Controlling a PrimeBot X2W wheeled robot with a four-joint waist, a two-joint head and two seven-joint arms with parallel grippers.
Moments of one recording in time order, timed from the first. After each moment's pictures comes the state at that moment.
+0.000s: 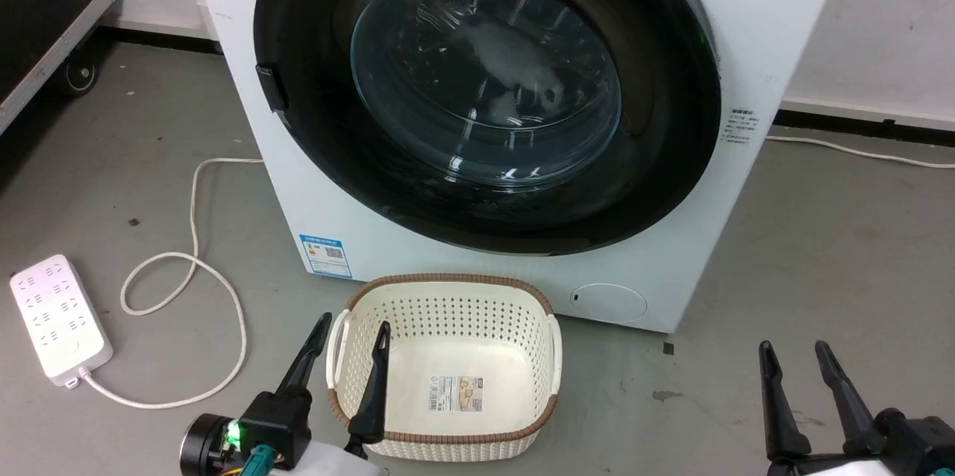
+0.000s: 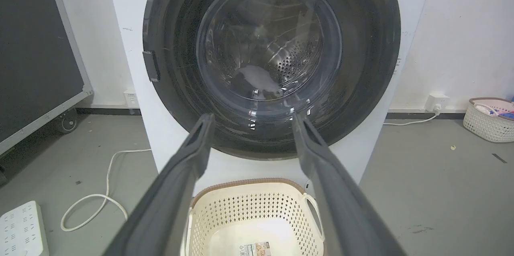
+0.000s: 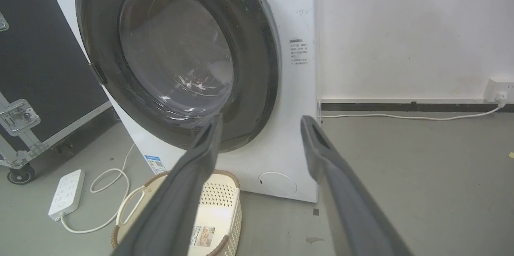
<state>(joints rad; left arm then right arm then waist) 0.00 0.06 -0.14 0.10 -0.08 -0.07 -0.26 0.10 -0.06 -0.05 0.07 0.22 0.13 -0.25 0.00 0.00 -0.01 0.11</state>
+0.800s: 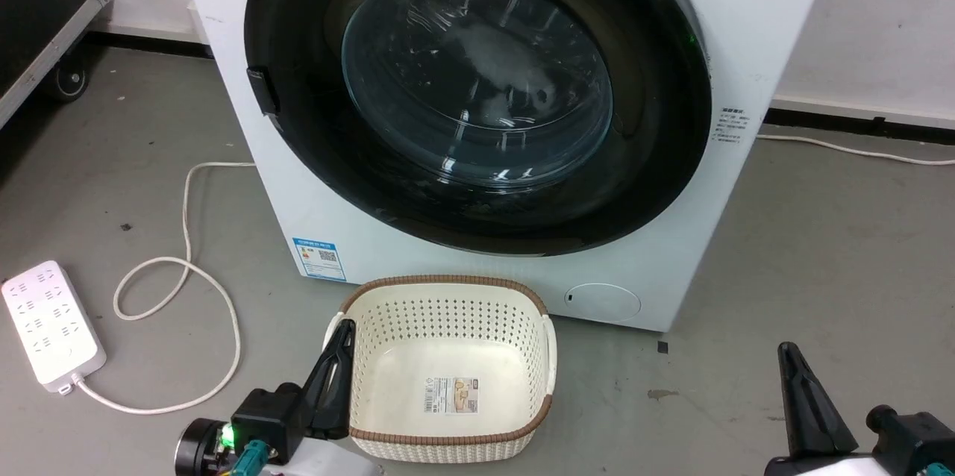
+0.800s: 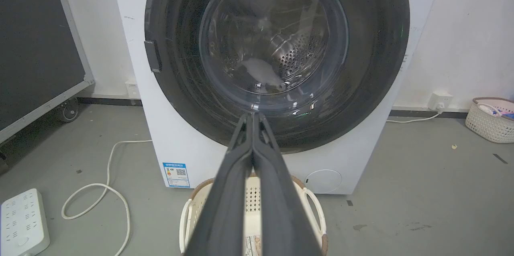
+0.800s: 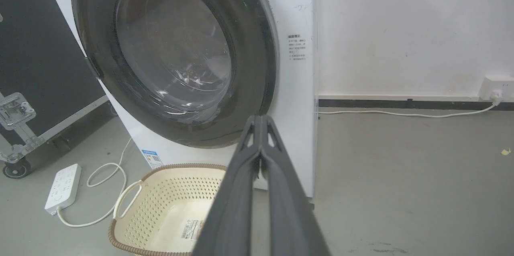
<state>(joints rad) 0.00 0.06 -0.12 0.11 -0.10 -0.07 -0.23 0.10 -0.06 -0.05 0.07 0.20 0.13 -0.22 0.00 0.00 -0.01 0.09</state>
